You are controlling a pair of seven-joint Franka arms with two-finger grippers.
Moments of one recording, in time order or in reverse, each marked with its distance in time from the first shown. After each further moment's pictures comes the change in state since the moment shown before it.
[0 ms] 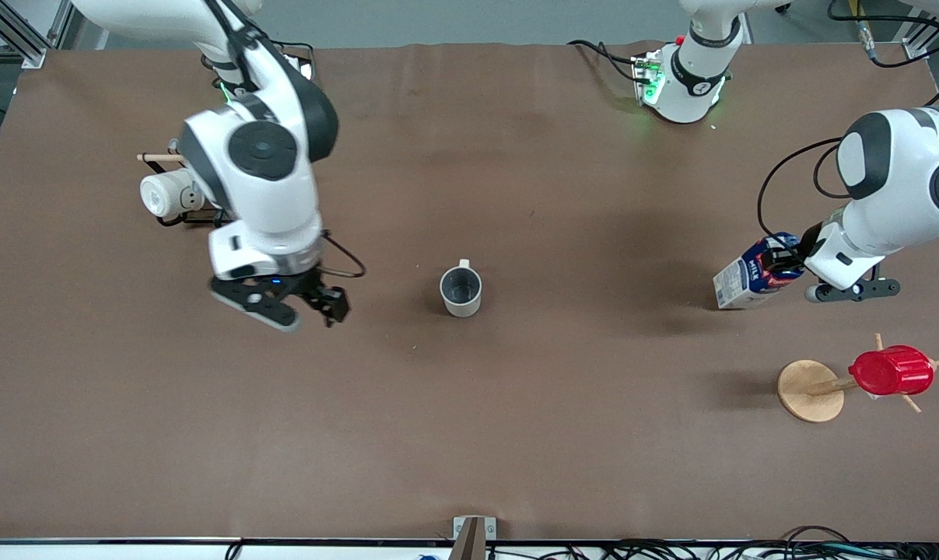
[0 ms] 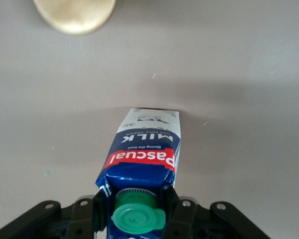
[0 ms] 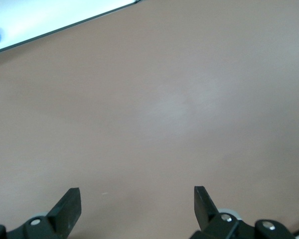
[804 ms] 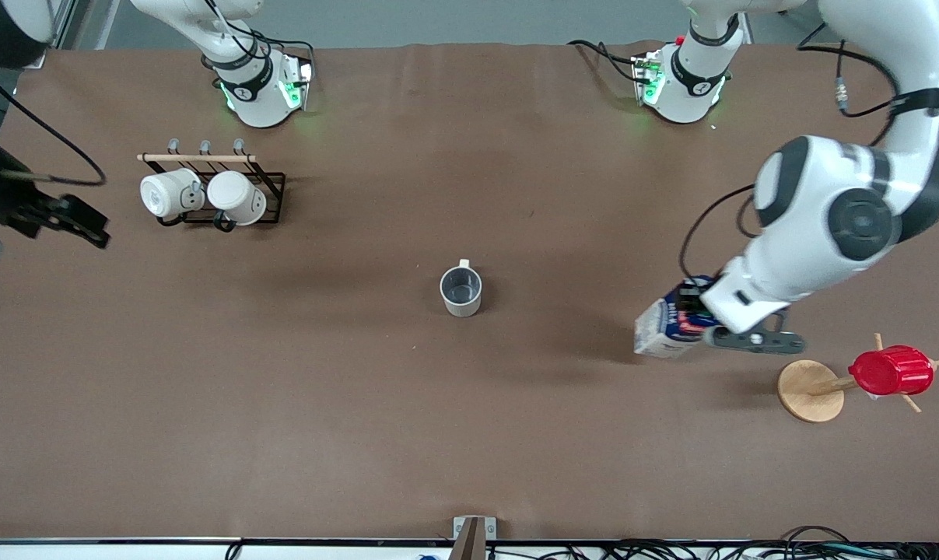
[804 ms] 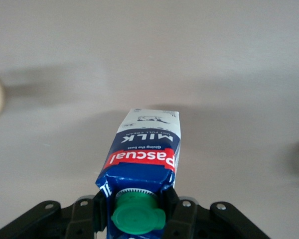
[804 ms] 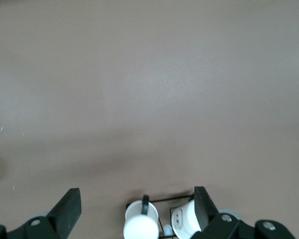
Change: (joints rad) left arm -0.242 0.248 -0.121 0.421 0.002 -0.128 -0.197; right arm -0.020 -0.367 -0.519 0.002 0.439 -0.311 -0.946
